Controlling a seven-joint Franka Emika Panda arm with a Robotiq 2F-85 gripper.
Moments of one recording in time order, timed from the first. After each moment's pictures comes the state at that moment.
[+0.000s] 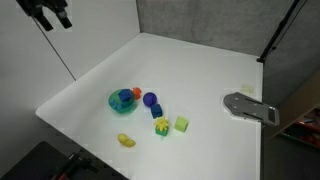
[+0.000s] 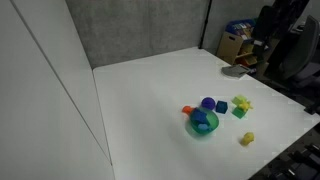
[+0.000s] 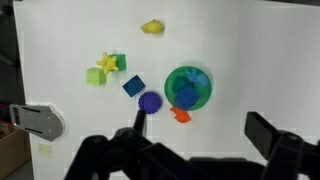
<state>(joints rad) 0.06 -0.26 0.31 -2.09 -0.12 1.77 0.32</state>
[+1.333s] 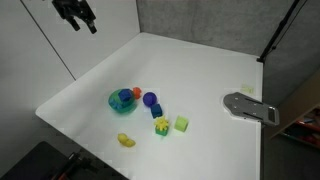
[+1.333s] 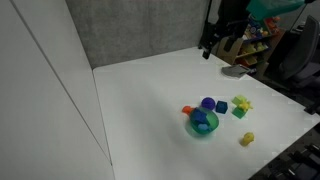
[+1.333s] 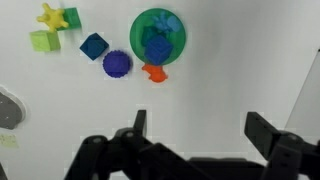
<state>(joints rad) 0.11 0.00 0.25 -2.00 -0.12 2.10 0.43</state>
